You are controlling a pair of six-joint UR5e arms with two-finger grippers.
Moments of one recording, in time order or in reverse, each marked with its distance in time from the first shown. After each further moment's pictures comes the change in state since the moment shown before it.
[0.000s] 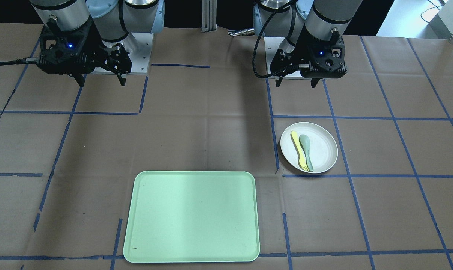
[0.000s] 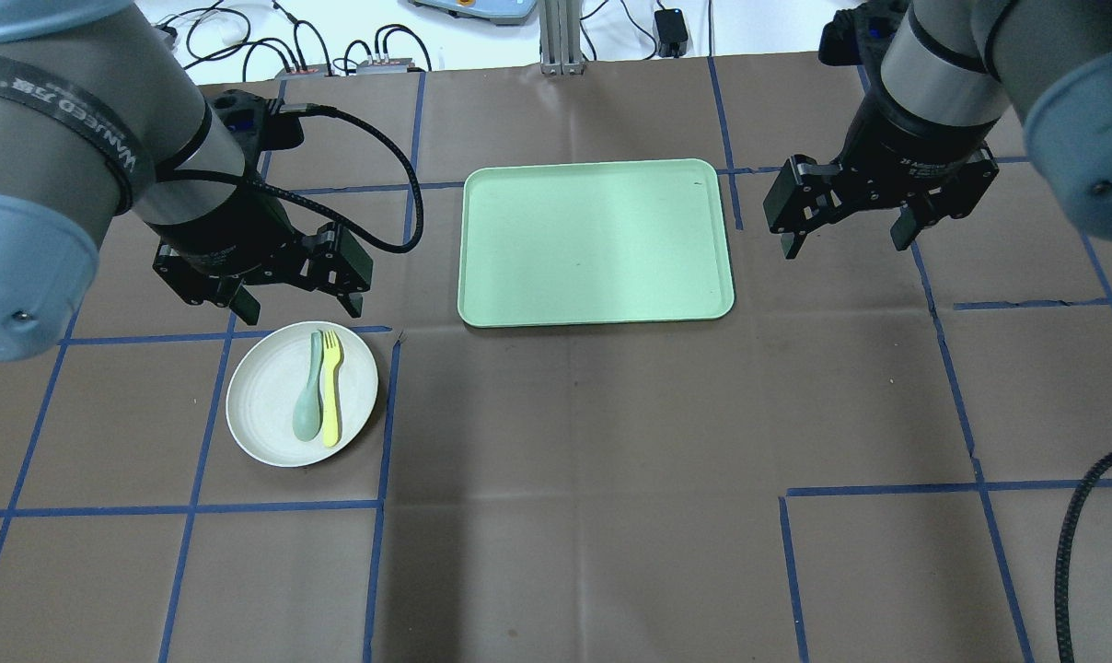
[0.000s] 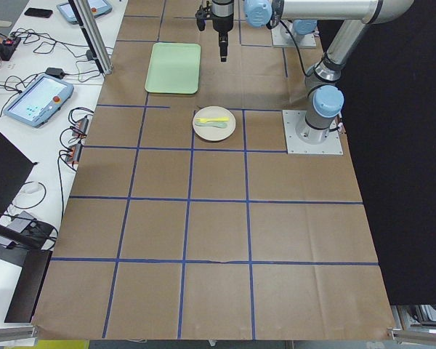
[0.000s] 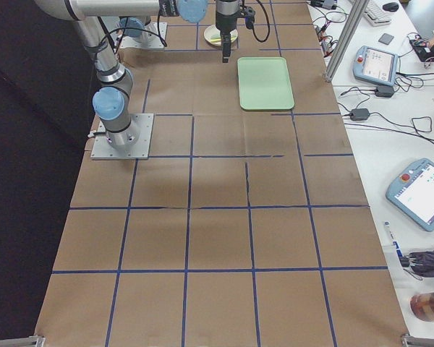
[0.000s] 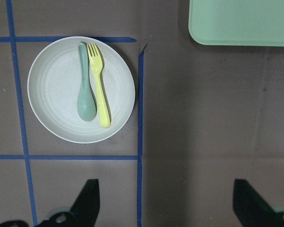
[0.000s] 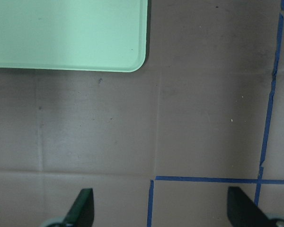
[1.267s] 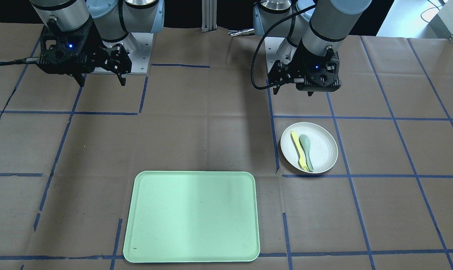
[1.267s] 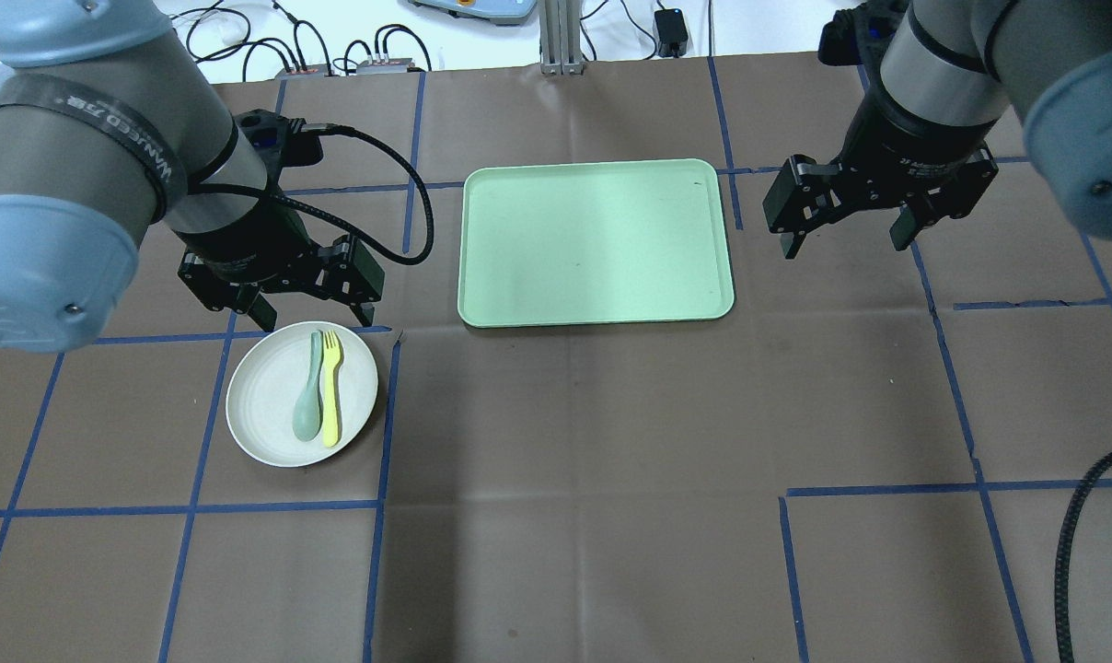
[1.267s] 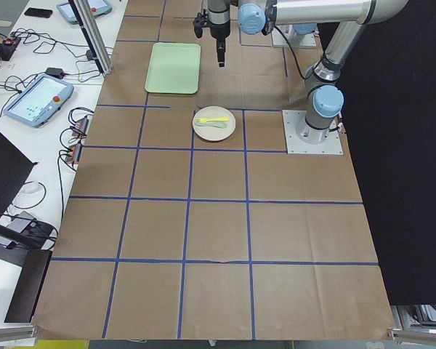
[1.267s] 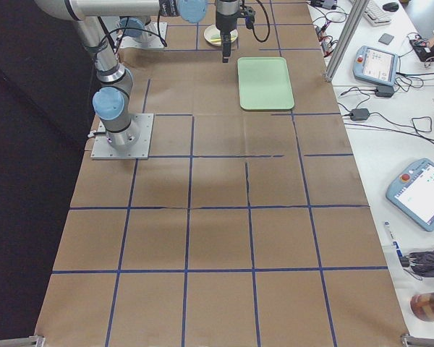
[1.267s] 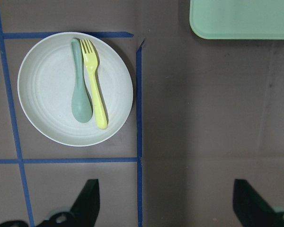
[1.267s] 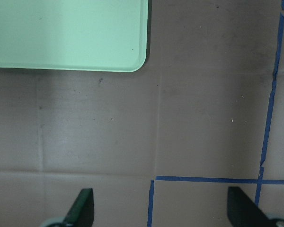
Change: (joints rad) left arm 0.005 -0.040 -0.040 0.051 -0.010 0.051; right arm 0.000 0.001 0.000 -0.001 0.002 -0.001
